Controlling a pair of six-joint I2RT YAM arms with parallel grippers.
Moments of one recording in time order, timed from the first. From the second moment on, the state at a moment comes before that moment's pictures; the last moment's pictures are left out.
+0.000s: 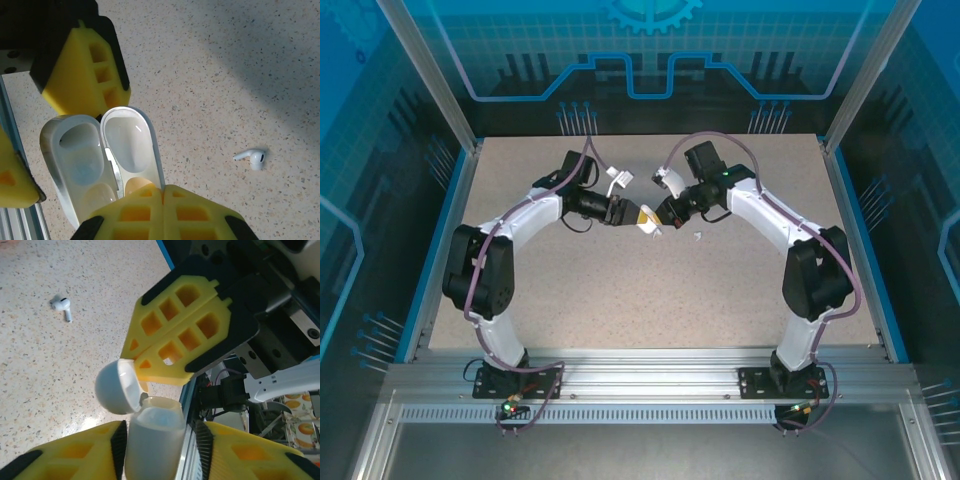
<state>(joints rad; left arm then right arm) -0.28 1.81 1.35 -0.52 1.13 -0.13 0.44 1.82 1.53 -0.76 -0.58 -0.21</state>
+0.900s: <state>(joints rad) -0.28 1.83 1.36 -0.60 1.14 -0.08 0.45 1.83 1.53 -0.77 -0.59 -0.21</state>
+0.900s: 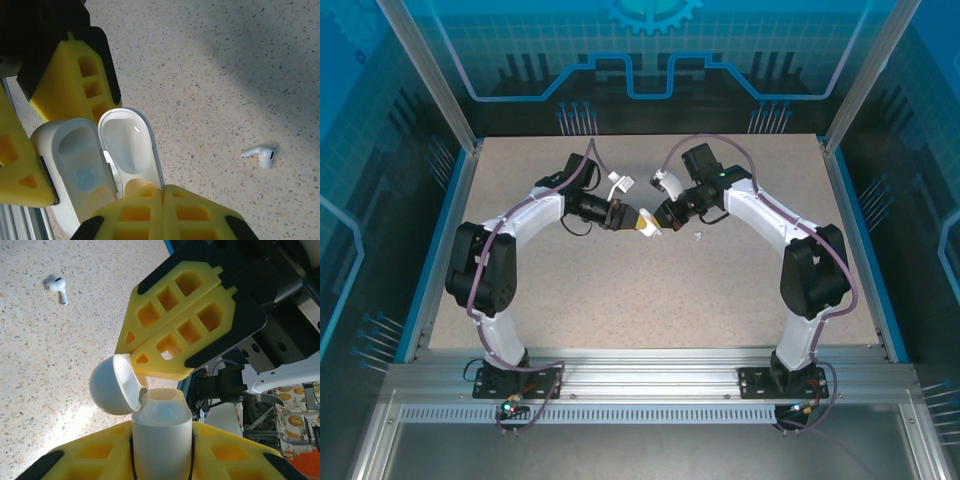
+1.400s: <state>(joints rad) -0.30 1.85 1.37 -0.60 1.14 -0.08 0.46 1.83 1.56 -0.77 -0.58 -0.21</state>
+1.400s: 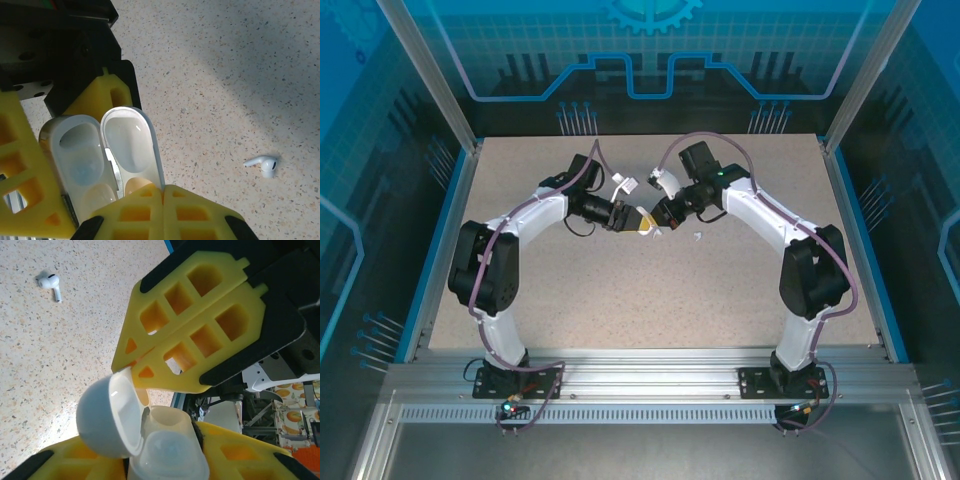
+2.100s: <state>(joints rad) -0.28 1.85 1.36 -0.57 1.14 -0.09 0.46 1.83 1.56 -0.77 -0.57 -0.21</state>
